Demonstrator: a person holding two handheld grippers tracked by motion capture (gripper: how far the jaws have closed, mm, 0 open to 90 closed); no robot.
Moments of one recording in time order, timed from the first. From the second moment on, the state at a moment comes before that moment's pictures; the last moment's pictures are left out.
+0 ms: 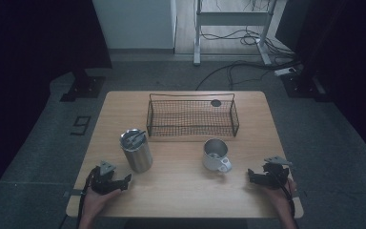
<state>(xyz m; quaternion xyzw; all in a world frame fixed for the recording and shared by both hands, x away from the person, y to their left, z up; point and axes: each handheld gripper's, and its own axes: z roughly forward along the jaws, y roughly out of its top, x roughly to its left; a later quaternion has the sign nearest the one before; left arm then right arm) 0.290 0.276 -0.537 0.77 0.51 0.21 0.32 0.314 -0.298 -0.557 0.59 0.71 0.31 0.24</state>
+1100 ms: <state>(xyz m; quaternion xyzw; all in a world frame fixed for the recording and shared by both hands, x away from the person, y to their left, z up) 0.269 0.280 -0.500 0.73 0.52 0.22 0.38 0.311 -0.297 -0.556 0.60 0.70 0.31 0.25</state>
